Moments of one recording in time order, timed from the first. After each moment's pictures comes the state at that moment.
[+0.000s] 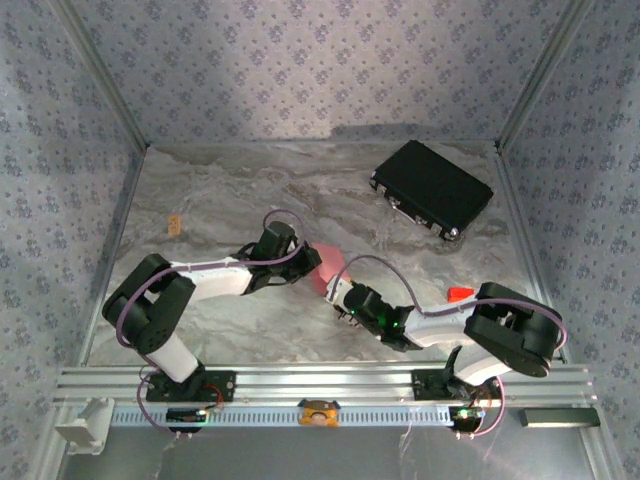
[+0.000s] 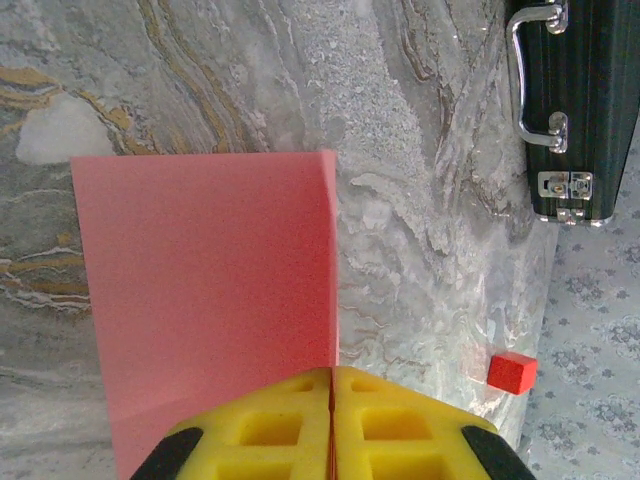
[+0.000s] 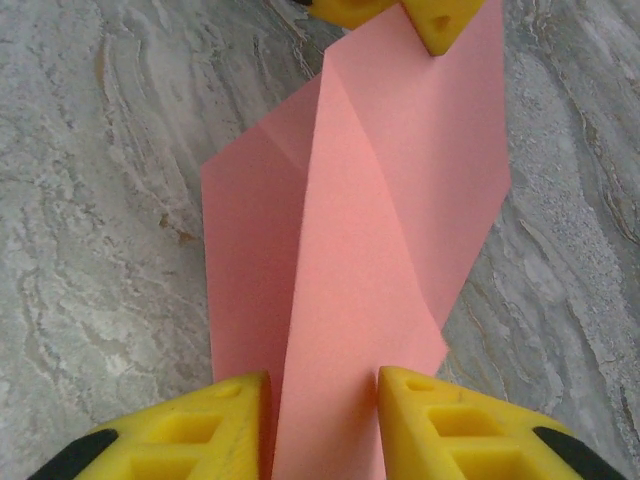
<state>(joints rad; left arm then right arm) -0.71 1.61 0.73 0.21 0.26 -1.17 1.06 1.45 0.36 0.41 0.41 -0.20</state>
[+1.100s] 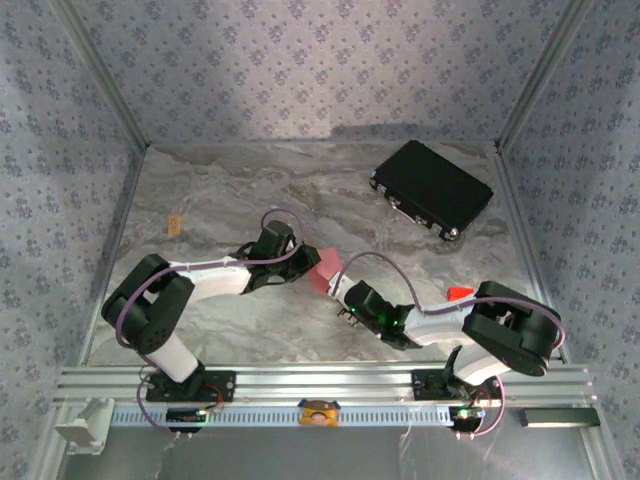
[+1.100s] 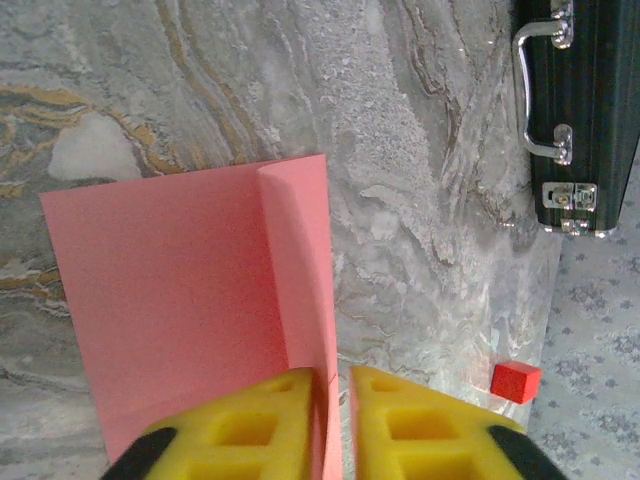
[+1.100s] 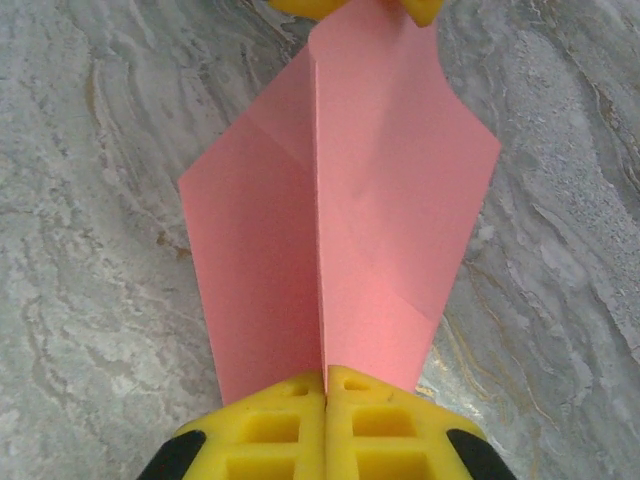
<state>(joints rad) -0.70 1.61 0.73 0.19 0.25 -1.17 1.03 1.46 0.37 0.42 0.37 -0.09</state>
